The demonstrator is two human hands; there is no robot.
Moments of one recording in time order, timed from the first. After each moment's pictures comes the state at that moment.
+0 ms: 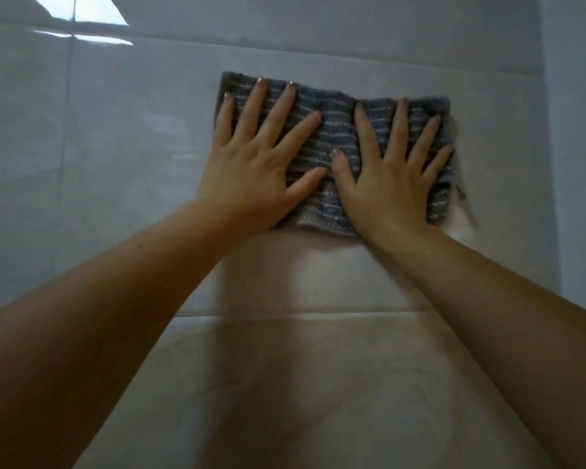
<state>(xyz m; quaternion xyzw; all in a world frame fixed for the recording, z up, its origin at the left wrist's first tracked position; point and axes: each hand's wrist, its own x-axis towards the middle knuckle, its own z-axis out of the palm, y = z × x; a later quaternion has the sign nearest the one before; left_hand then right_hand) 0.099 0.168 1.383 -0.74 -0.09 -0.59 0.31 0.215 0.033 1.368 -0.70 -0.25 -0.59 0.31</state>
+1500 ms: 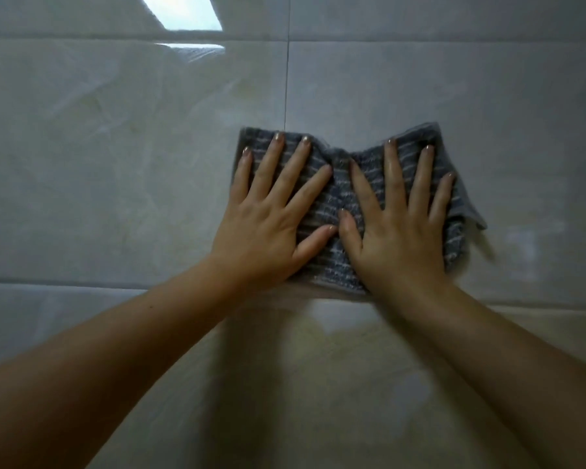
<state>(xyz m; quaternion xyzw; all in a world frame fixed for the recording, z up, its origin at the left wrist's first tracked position) -0.044 0.322 1.312 -0.74 -0.09 -0.57 0.33 0.080 0.181 1.300 -0.66 -0.34 -0.63 0.23</state>
